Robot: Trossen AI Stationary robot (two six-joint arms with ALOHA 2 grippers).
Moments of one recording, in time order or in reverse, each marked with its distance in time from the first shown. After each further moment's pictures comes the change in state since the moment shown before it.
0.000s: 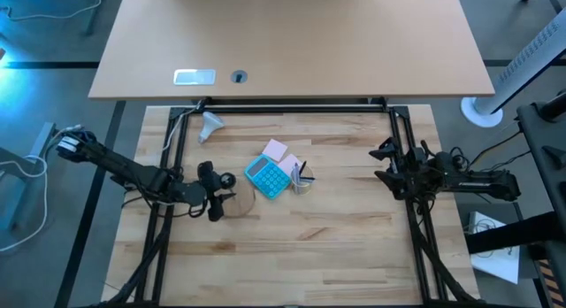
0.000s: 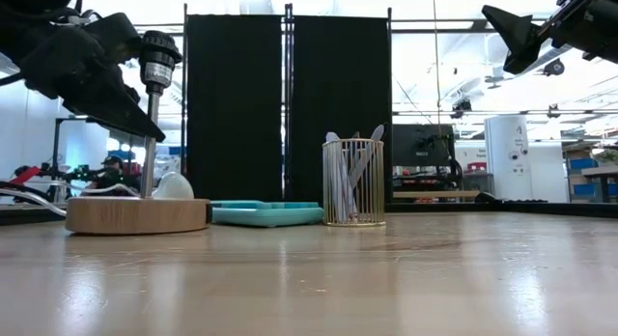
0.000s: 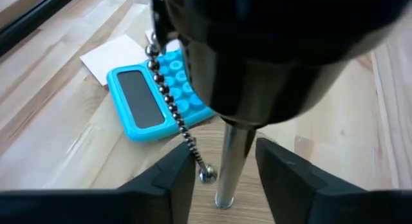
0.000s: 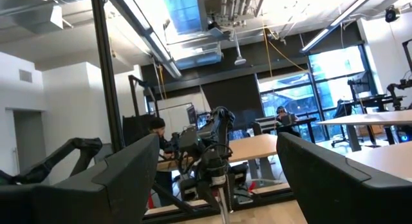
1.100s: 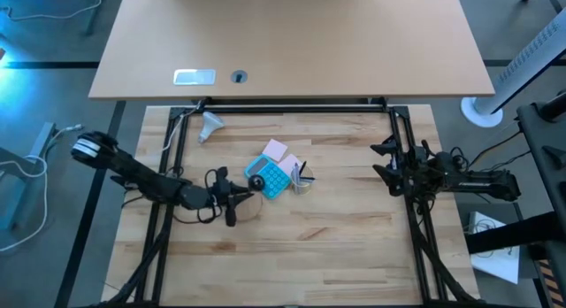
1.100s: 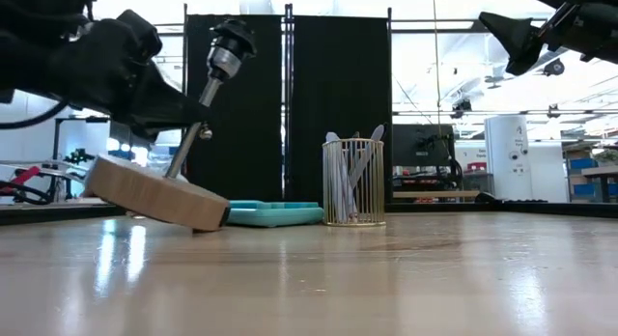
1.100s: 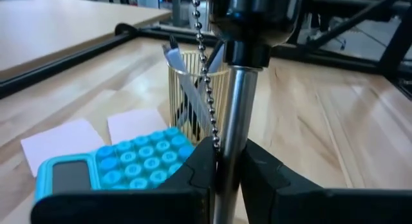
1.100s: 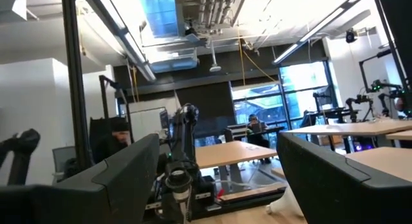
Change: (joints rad) left arm 0.009 0.432 -0.173 1.051 -0.039 0.170; right arm 0.000 0.000 0.000 0.005 0.105 -0.089
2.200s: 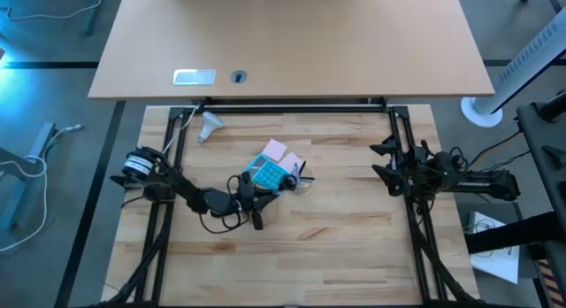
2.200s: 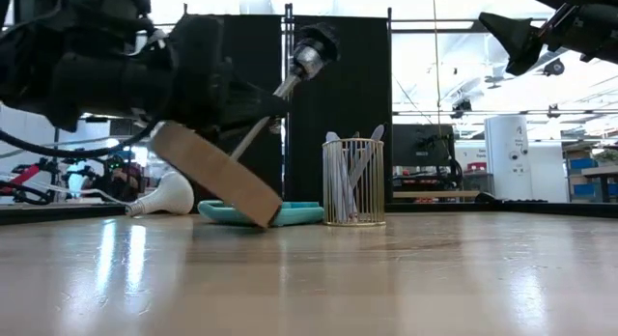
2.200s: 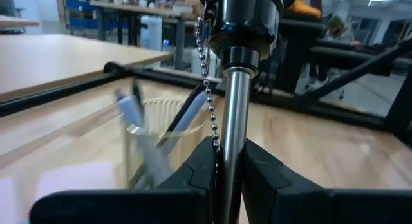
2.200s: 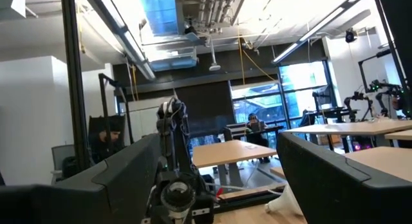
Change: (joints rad) left arm 0.049 0.544 0.250 0.572 -0.015 0.093; right arm 0.000 0.000 0.000 -0.005 0.000 -0.004
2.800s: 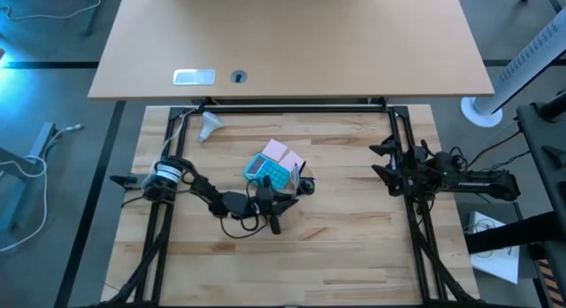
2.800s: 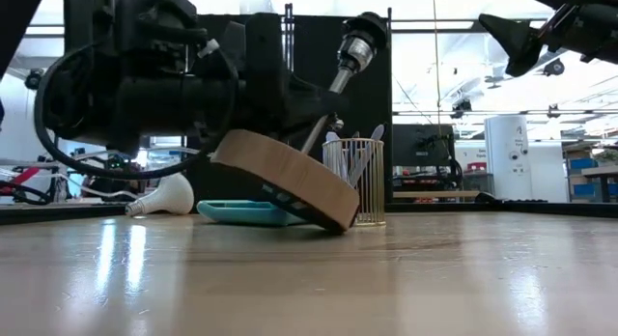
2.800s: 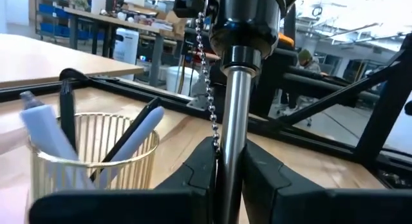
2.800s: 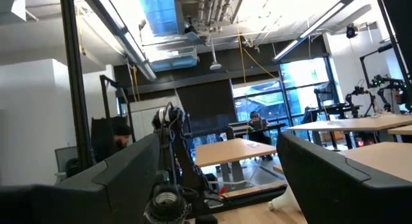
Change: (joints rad) left arm 0.043 0.253 0.206 0.168 0.126 -0.041; right arm 0.000 0.000 0.000 -0.009 0.000 0.024
